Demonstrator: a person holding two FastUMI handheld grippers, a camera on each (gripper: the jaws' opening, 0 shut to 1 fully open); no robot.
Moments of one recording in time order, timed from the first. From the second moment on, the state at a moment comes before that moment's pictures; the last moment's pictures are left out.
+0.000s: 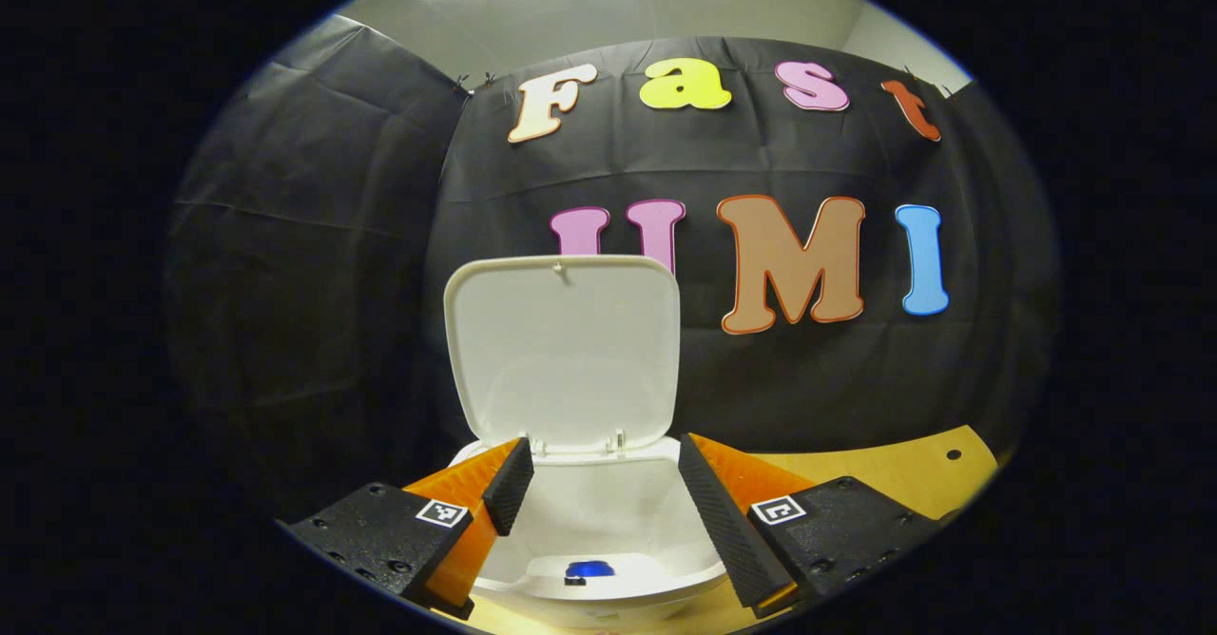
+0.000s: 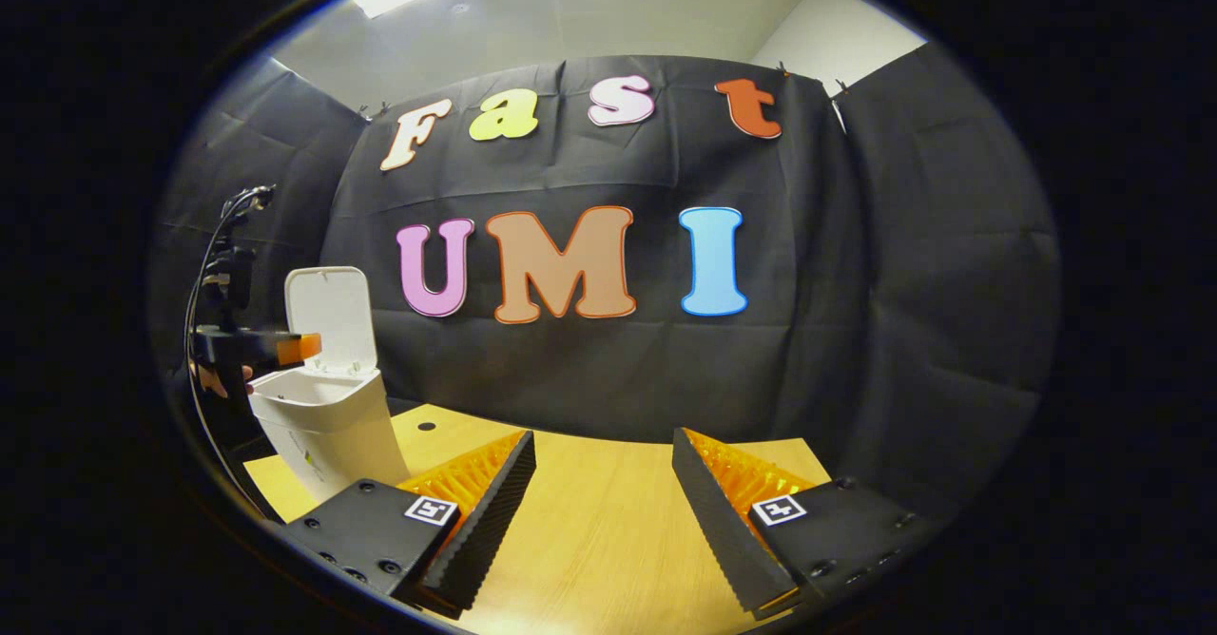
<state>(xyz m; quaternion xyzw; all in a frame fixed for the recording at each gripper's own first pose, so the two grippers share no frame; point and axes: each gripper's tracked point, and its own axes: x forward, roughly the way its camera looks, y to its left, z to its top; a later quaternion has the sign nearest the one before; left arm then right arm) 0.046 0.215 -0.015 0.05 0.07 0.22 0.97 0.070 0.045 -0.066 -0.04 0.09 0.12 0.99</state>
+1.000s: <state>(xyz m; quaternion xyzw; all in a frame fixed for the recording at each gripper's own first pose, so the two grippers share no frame) 0.165 0.282 0.099 0.01 0.06 0.18 0.98 0.048 0.028 -0.069 -0.04 0.09 0.07 0.99</state>
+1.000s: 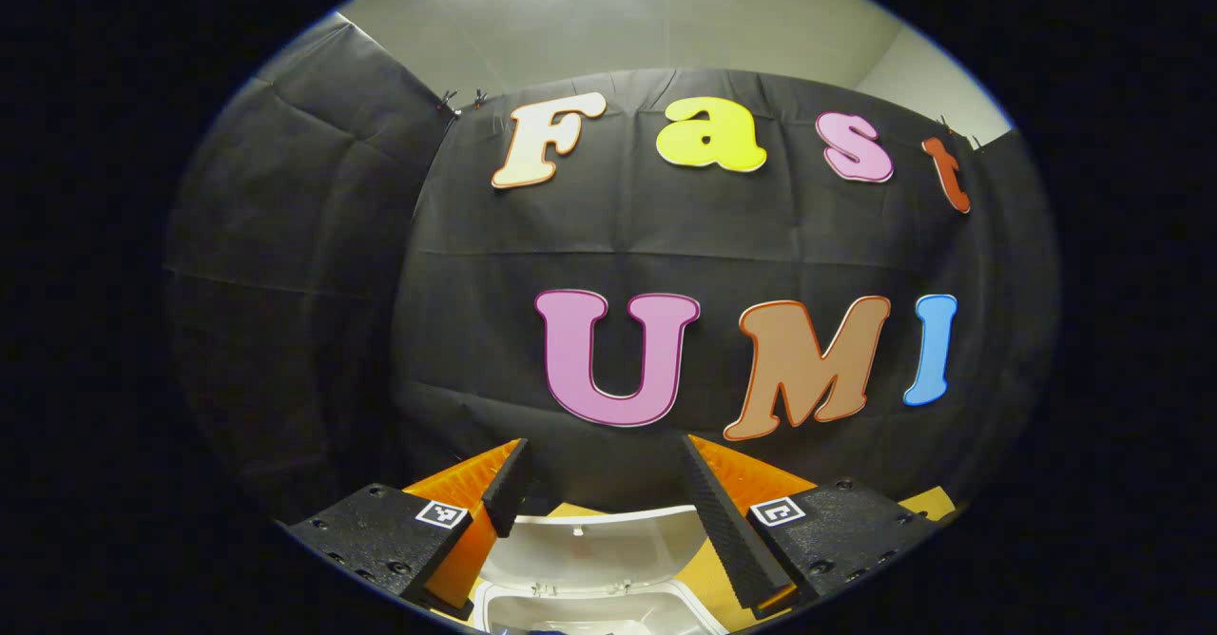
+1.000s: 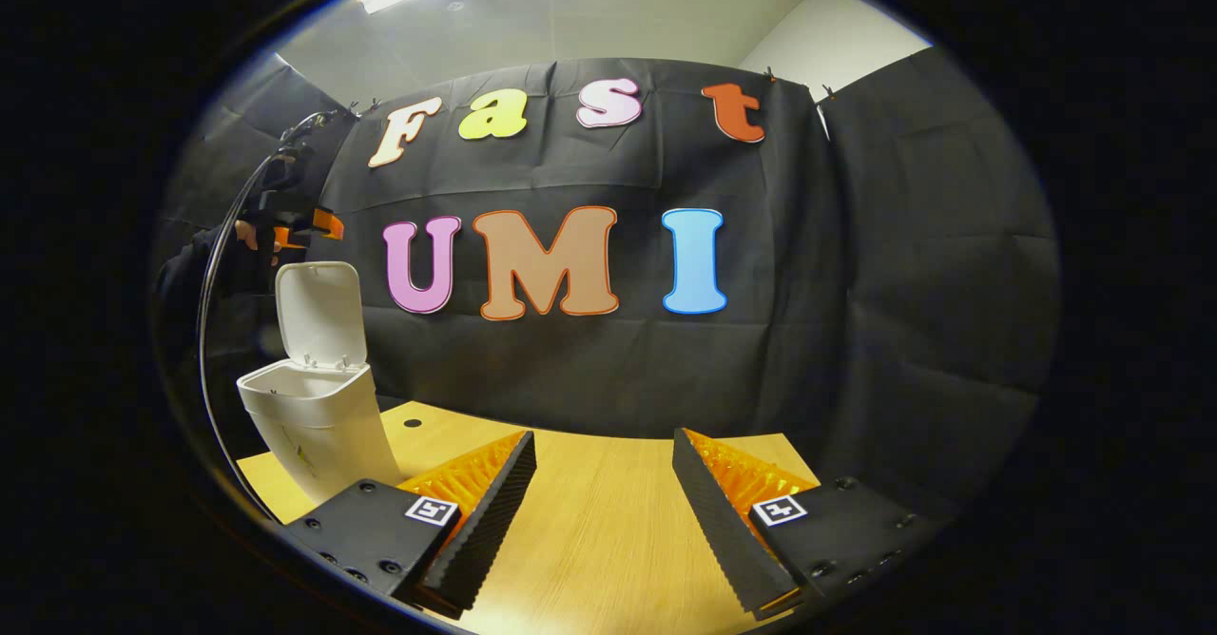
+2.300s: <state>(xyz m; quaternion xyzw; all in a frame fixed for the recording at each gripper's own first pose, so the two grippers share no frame) 0.065 0.234 0.026 0.00 0.13 0.17 0.98 0.045 0.044 -0.063 -0.05 0.08 0.11 0.99</state>
